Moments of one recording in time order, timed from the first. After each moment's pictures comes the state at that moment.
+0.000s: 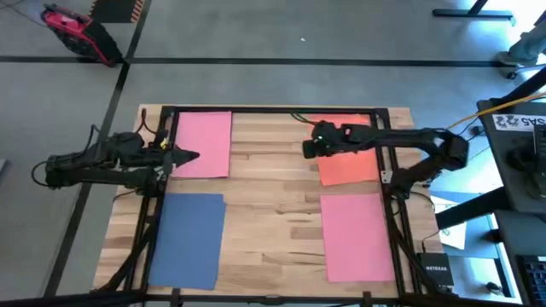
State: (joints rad) left arm 0.06 0.36 0.63 -0.52 -0.17 -0.90; right arm -0.39 1.50 0.87 -0.49 0.10 0.91
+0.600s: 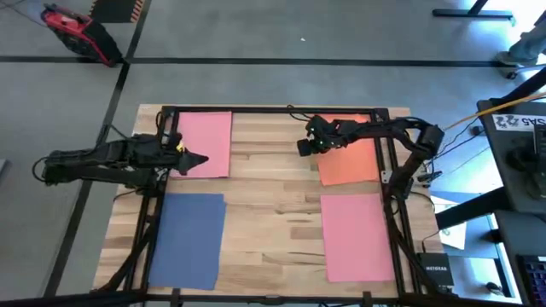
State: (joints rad) left arm 0.06 0.50 0.63 -0.51 -0.18 -0.92; right arm -0.53 1.71 0.87 -0.34 -0.02 0.75
